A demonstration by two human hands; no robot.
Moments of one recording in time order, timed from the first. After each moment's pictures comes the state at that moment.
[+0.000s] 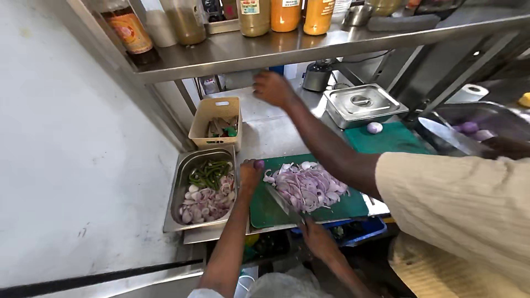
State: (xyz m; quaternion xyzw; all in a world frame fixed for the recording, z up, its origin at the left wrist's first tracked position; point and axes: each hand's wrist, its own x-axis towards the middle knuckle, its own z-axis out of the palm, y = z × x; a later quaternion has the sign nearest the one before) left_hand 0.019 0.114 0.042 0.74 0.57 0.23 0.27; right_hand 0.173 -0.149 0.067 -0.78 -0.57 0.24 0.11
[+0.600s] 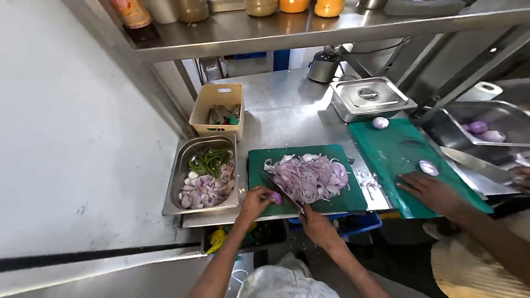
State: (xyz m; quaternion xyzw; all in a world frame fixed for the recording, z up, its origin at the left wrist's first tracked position) left_hand -0.023 0.005 -0.020 0.77 0.43 0.25 0.40; right_hand 0.188 -0.126 0.046 -0.78 -0.53 0.35 -0.03
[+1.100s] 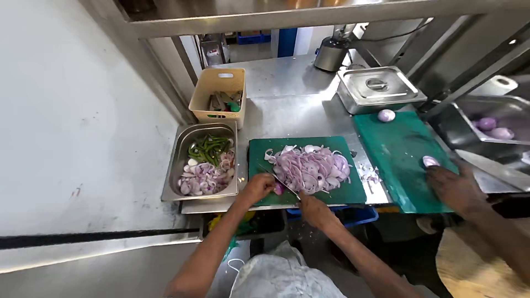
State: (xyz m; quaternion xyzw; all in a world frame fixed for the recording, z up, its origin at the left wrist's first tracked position) left_hand -0.011 0.026 0.004 0.88 0.30 0.14 0.34; right_hand 0.194 -0.101 0.060 -0.74 -0.56 0.35 -0.10
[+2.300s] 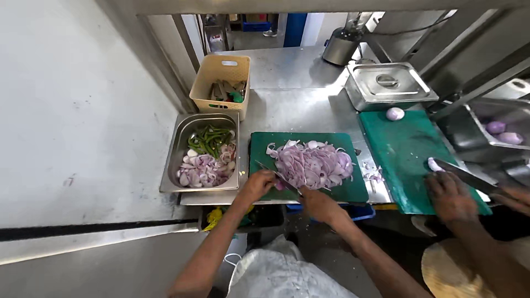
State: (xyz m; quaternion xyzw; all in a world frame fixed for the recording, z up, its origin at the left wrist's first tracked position) left_hand -0.017 0.015 -0.010 0.87 0.32 0.20 0.33; right_hand 0.201 -0.089 0.080 -0.71 -0.59 0.37 -0.12
